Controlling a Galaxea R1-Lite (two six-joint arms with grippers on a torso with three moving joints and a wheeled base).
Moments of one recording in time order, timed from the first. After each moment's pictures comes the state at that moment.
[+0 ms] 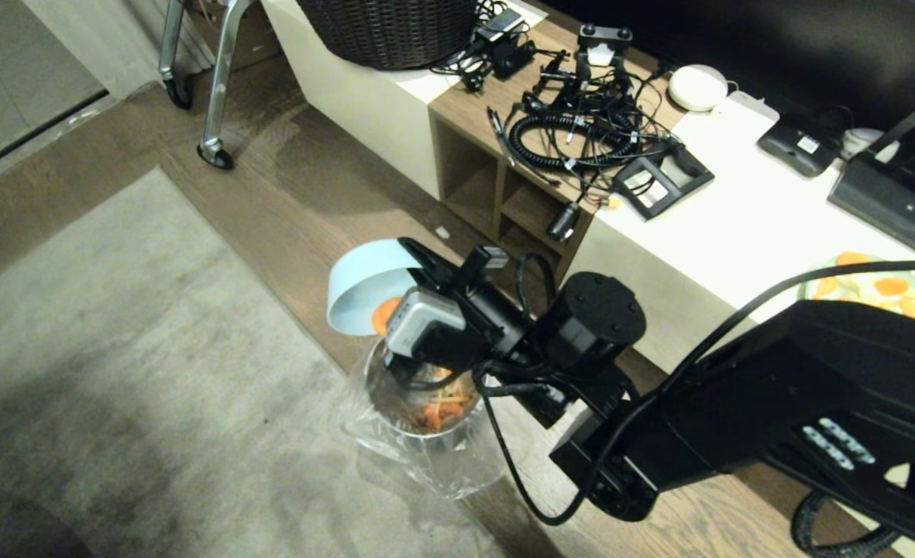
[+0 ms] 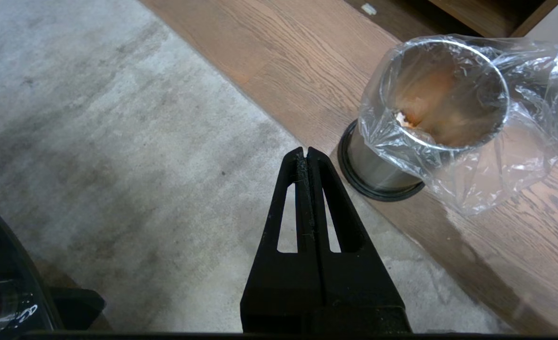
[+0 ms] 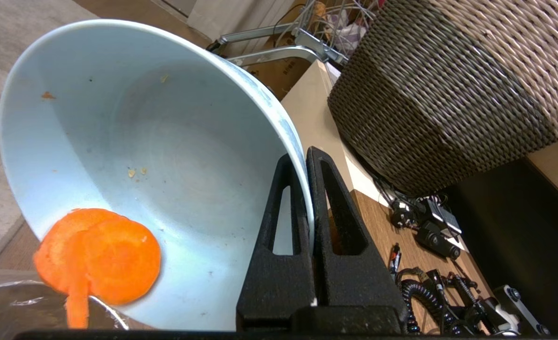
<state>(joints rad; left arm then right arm) 0.00 0.00 0.00 -0.01 0.01 -0.01 0.87 2.21 -1.16 -1.52 0.00 -1.08</state>
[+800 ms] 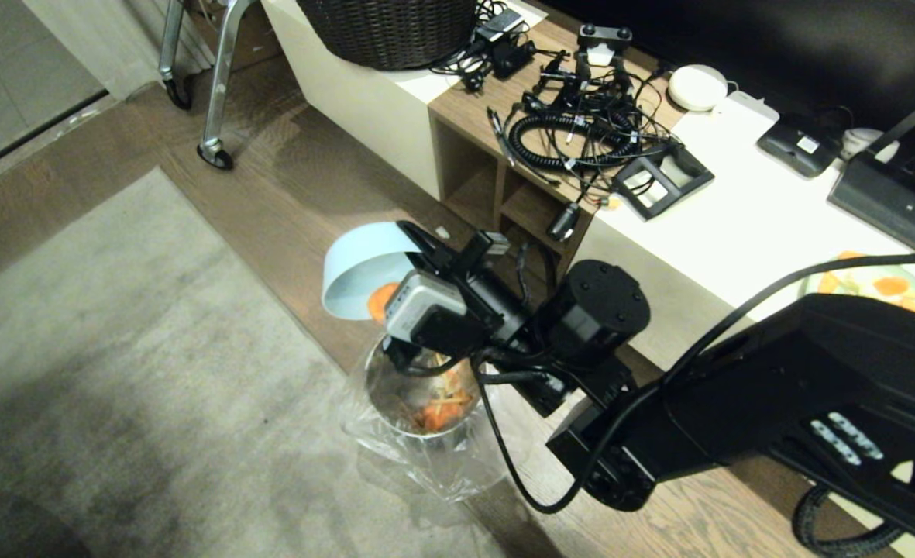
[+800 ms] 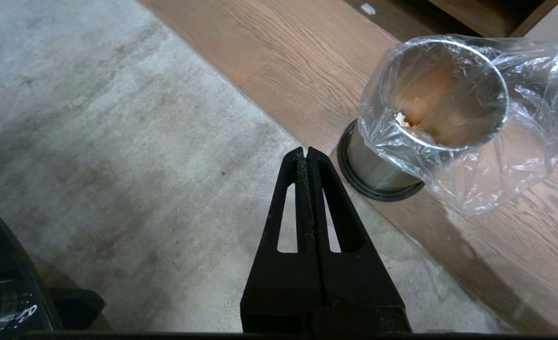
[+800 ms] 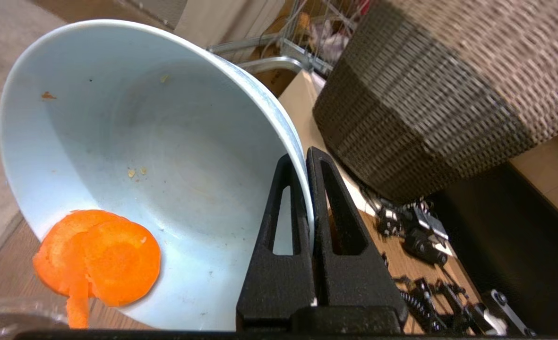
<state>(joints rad) 0.00 0.00 0.00 -0.01 0.01 -0.01 0.87 2.20 -1.20 -1.52 0.01 -1.07</state>
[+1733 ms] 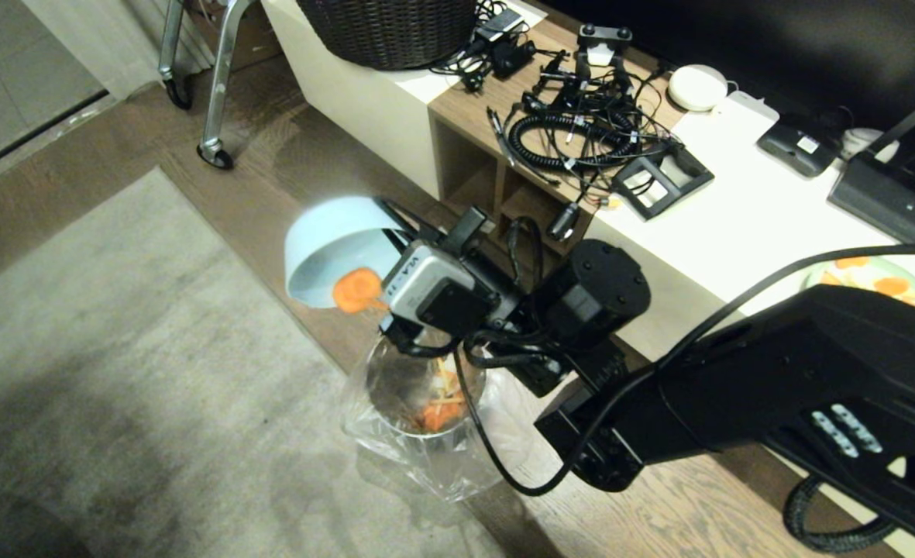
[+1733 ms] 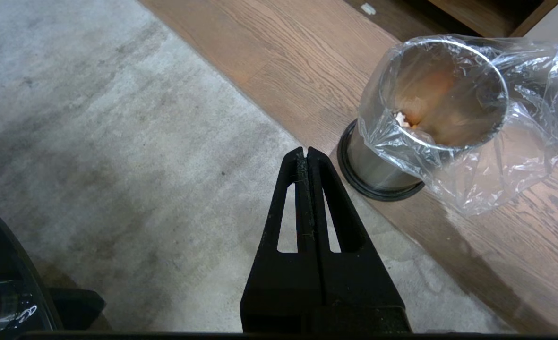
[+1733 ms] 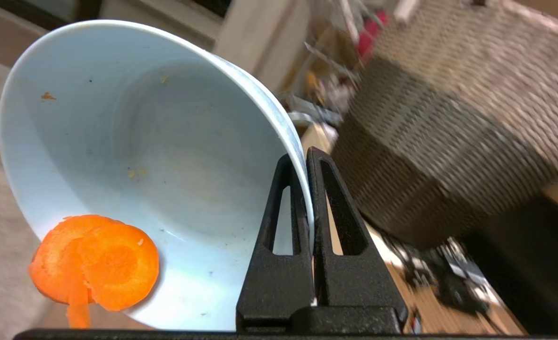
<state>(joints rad) 0.00 0.00 0.00 -0.01 0.01 -0.01 0.87 2.21 -1.29 -1.52 0.14 -0.93</state>
